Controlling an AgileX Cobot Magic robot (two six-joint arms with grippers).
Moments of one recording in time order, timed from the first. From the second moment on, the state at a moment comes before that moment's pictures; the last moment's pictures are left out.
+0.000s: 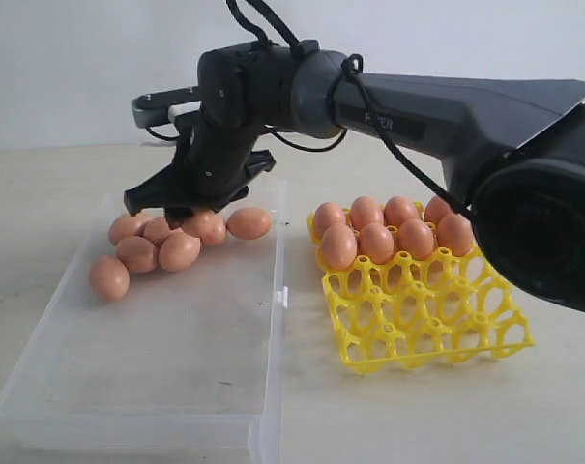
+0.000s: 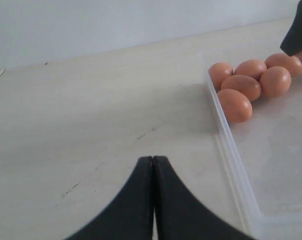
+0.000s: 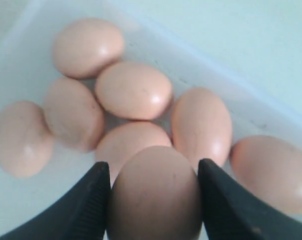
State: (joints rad) left arm -0.05 0.01 0.00 0.10 0.38 0.03; right arm 0.72 2.38 -2.08 0.09 0.86 0.09
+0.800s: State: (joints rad) left arm -0.05 0.01 0.00 0.10 0.38 0.03; right arm 0.72 1.75 -0.96 0.14 -0.25 0.01
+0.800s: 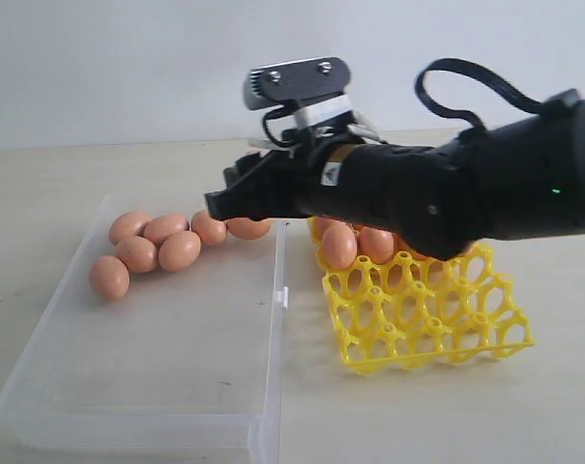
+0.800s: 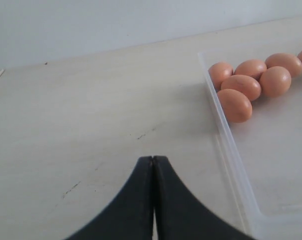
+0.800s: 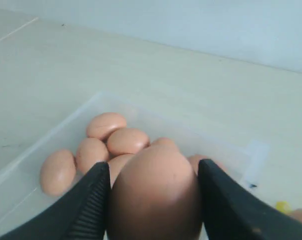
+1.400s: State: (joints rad) left arm -0.05 0.01 0.00 0.10 0.38 0.03; right arm 0.47 1.70 -0.80 0.12 -0.26 0.00
